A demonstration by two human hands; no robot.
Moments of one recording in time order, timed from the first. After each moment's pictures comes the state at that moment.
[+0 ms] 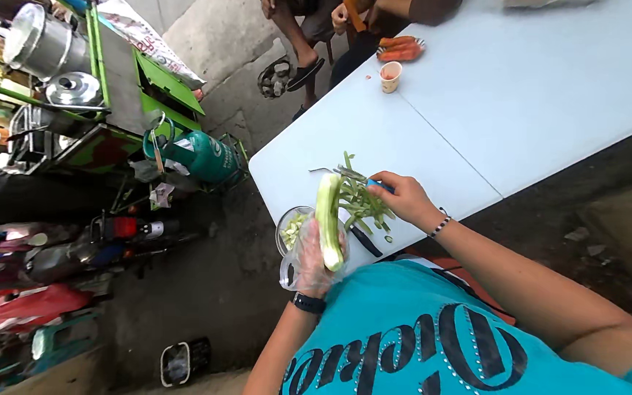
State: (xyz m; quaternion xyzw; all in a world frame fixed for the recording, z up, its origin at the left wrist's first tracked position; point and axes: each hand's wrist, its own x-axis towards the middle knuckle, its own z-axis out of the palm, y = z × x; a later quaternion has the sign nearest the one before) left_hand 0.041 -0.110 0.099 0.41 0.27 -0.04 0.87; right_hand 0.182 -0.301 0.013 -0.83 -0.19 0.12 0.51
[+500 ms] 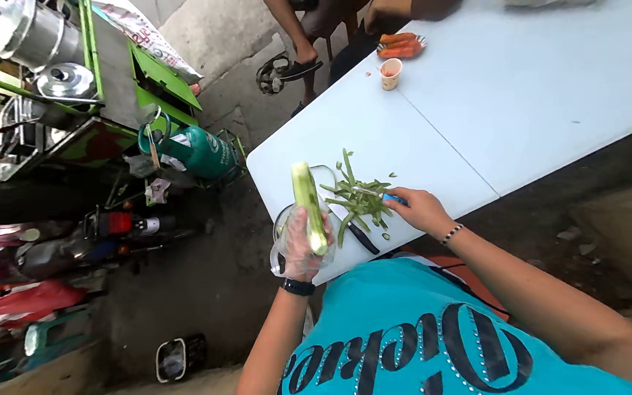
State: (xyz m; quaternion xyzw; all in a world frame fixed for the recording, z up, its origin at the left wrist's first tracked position) left_hand 0.052 -0.084 0.092 0.44 0.23 -0.01 0.87; right_hand 0.163 -0.334 -0.019 -0.88 -0.16 0.21 0.39
